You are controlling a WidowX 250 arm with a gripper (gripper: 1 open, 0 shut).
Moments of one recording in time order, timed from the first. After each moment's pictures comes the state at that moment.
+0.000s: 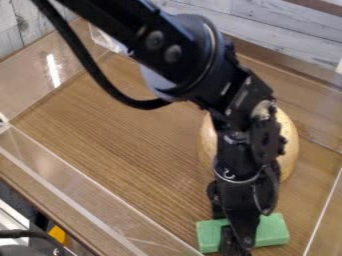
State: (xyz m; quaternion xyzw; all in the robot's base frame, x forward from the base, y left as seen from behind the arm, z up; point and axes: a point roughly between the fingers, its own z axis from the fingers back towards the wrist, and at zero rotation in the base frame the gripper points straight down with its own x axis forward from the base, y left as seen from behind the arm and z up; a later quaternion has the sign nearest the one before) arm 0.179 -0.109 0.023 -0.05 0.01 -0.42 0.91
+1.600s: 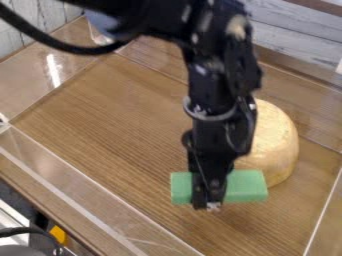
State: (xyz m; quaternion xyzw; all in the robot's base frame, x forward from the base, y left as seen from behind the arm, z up) arm 0.189 -0.065 0.076 -0.04 0.00 -0.43 0.90
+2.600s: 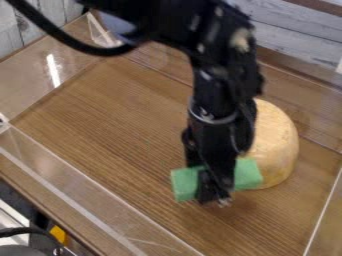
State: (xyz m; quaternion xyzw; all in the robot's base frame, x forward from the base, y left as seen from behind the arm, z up) arm 0.201 -0.070 0.062 0.01 -0.01 -0.37 0.93
